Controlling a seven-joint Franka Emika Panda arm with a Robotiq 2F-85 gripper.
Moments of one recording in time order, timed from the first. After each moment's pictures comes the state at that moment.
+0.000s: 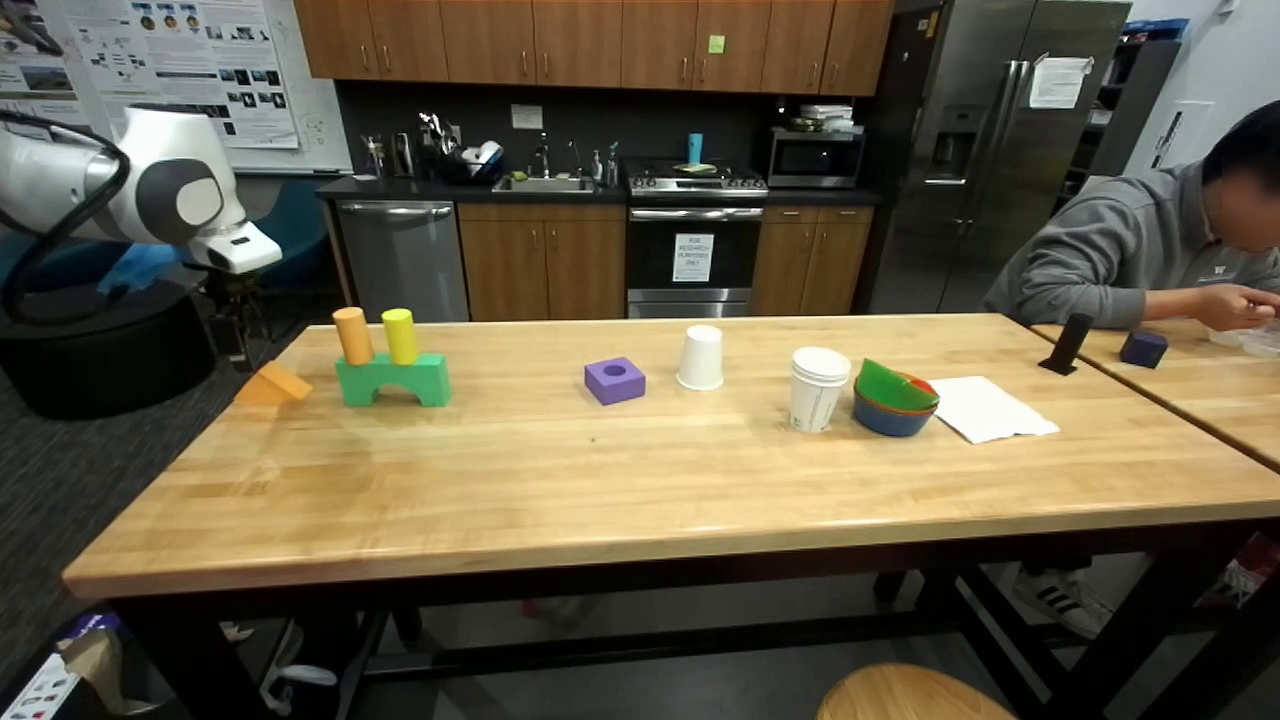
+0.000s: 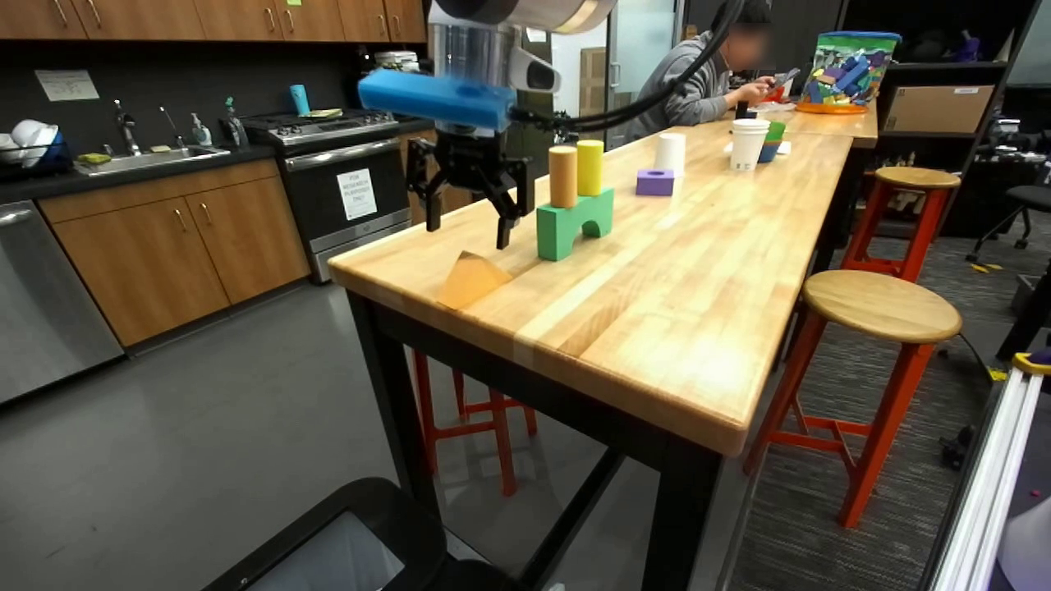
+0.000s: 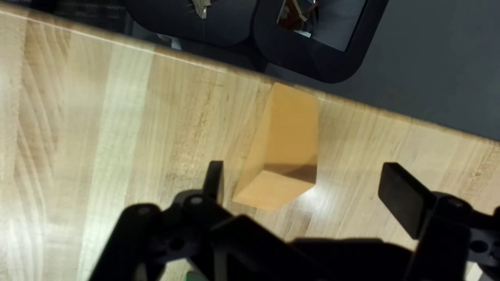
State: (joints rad) arm 0.18 0.16 0.09 -2.12 0.10 2.42 1.27
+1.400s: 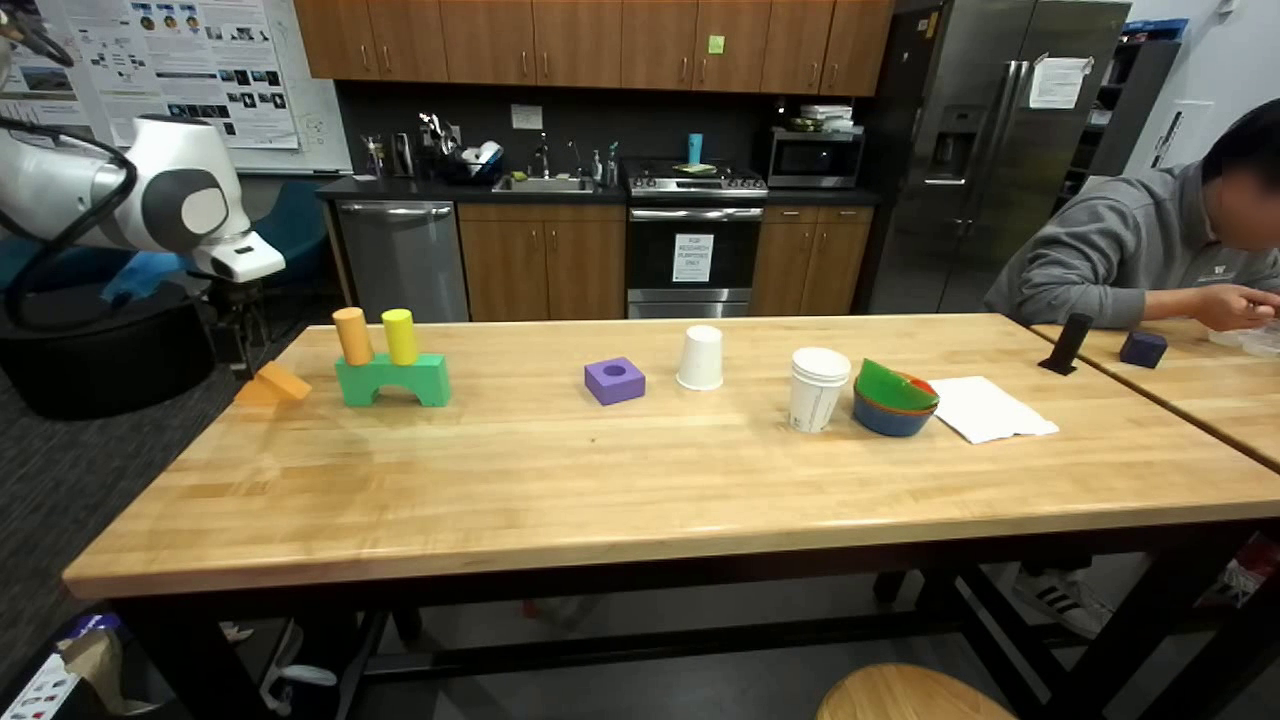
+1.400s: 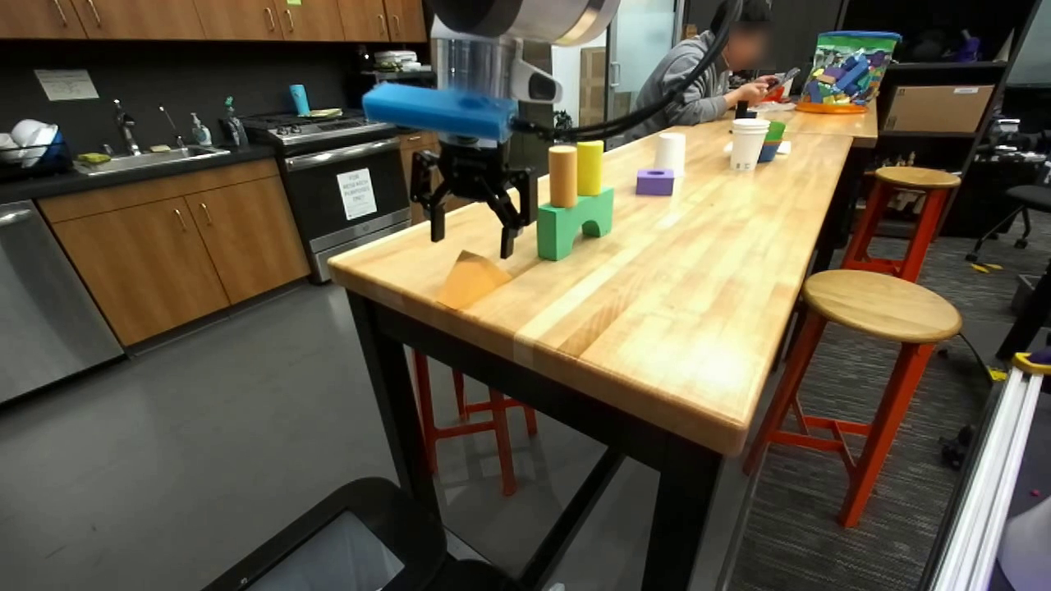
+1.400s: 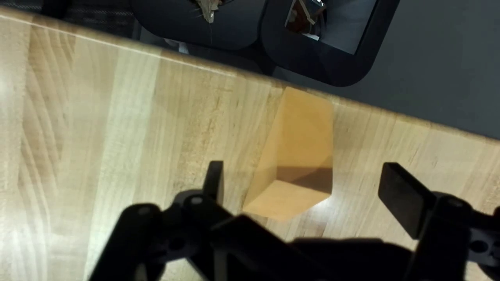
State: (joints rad) arm 0.18 0.18 0.09 -2.12 0.11 2.41 1.27
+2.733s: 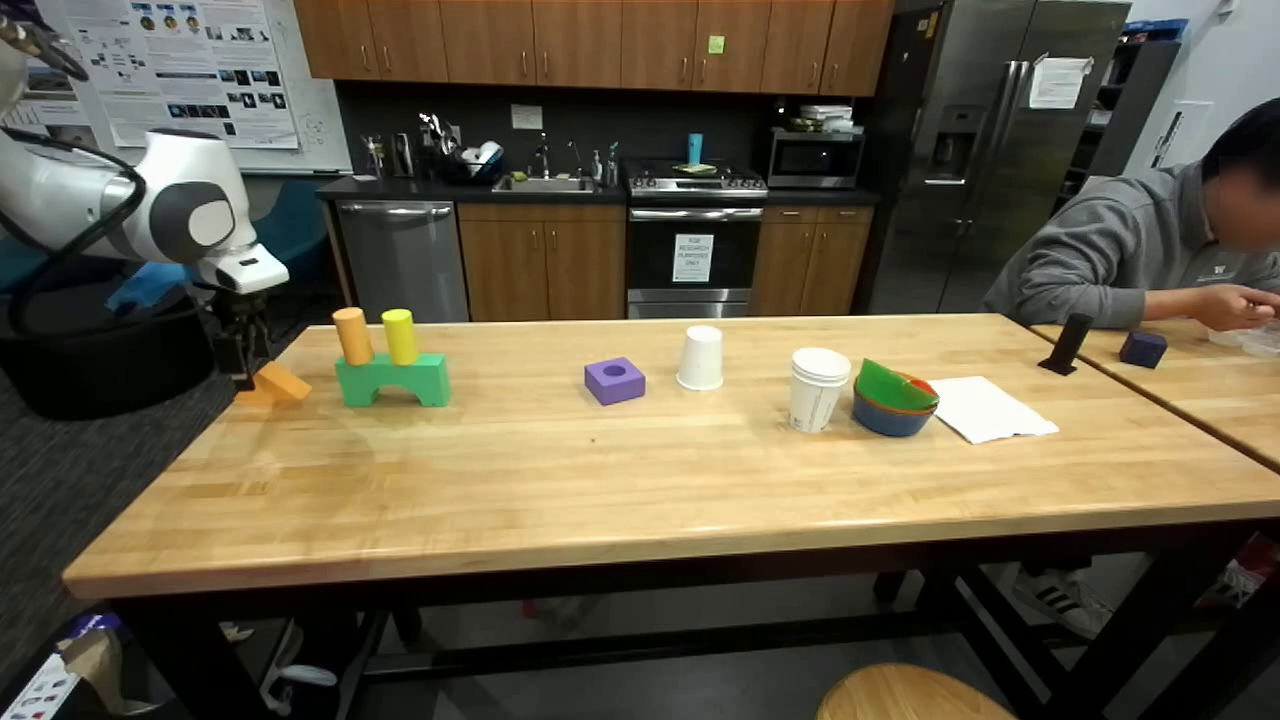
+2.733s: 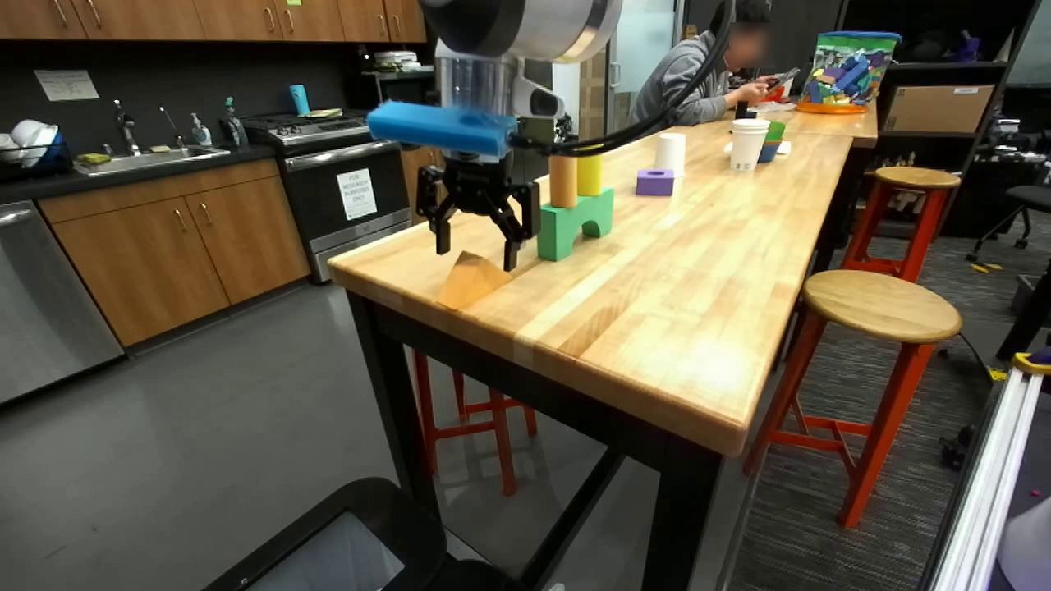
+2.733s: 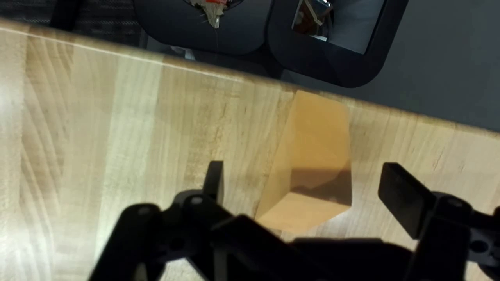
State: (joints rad) arm 0.18 0.21 0.09 -2.12 0.12 2.41 1.29
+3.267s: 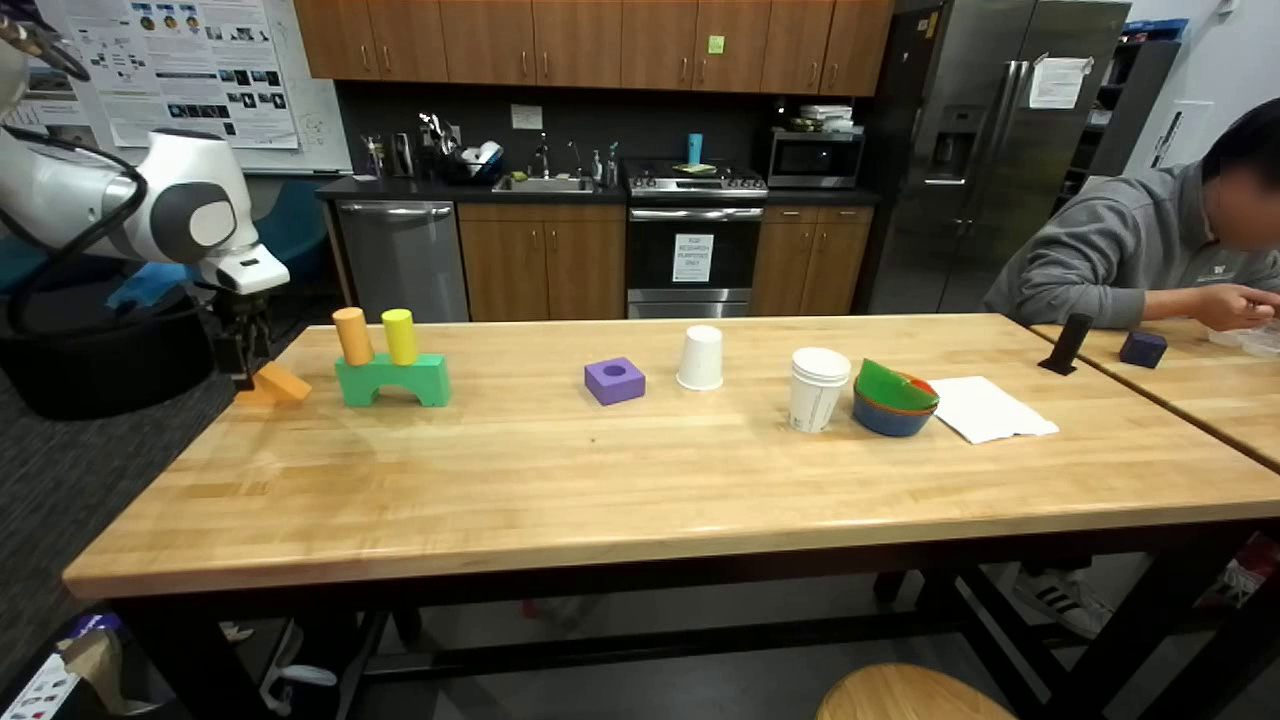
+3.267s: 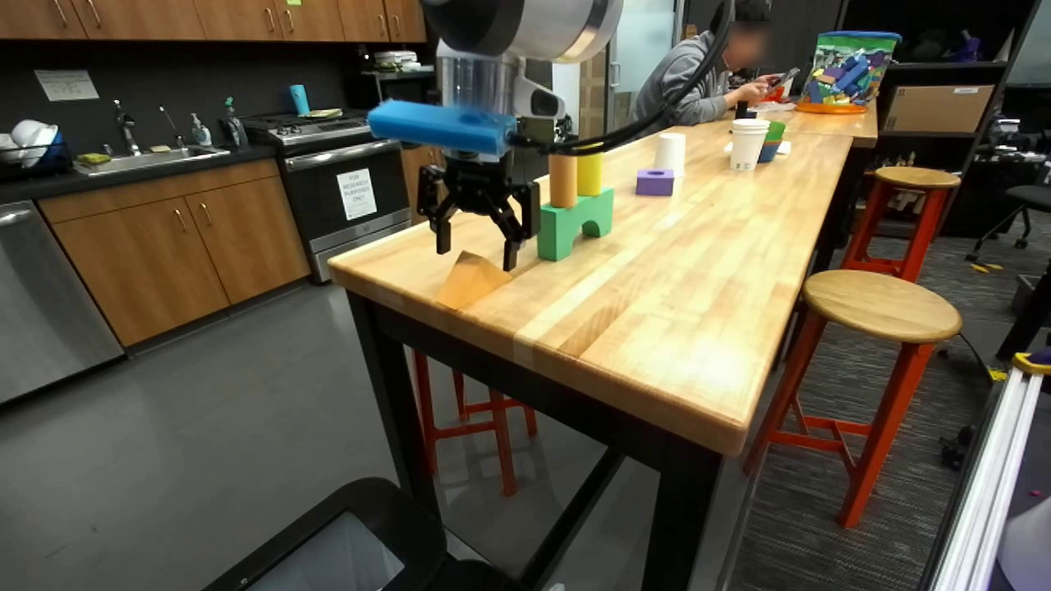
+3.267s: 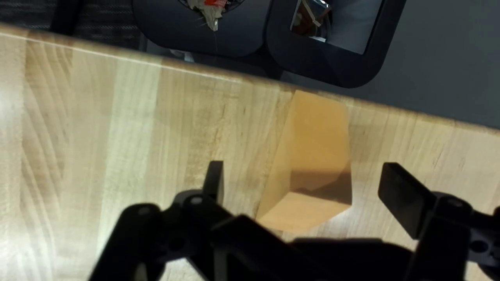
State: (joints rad) arm 0.17 0.21 0.09 -2.12 0.14 2.42 1.30
